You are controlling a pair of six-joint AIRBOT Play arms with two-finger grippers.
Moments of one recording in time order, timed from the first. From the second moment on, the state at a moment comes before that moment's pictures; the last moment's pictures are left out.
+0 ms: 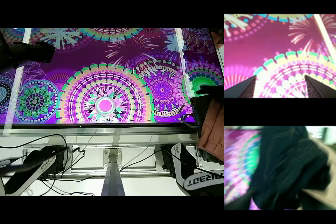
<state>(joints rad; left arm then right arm) -0.02 -0.91 1.21 1.20 -0.92 -1.35 -0.97 -0.72 1.49 -1.65 1.63 2.13</state>
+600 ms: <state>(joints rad) -0.02 -0.91 1.21 1.20 -0.92 -1.35 -0.93 -0.82 1.49 -1.20 1.67 1.73</state>
